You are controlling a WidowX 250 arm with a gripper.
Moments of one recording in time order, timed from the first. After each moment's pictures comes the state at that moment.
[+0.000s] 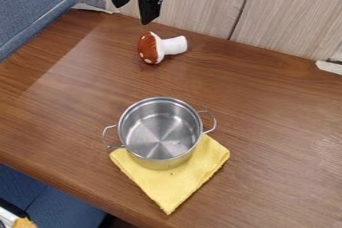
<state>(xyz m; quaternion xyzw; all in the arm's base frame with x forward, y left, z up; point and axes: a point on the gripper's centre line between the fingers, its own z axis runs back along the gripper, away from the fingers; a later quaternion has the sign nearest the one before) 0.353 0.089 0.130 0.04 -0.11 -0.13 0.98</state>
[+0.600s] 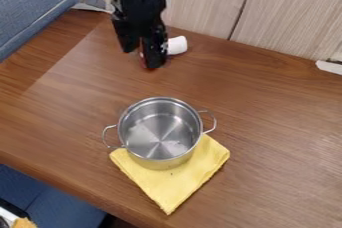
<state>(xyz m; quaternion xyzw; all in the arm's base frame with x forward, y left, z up) 0.306 0.052 0.094 -0.01 -0.08 -0.19 0.98</state>
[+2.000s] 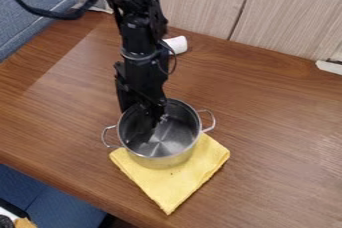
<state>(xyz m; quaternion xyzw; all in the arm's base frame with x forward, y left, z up) 0.265 0.032 0.026 0.01 0.01 -0.20 0.98</state>
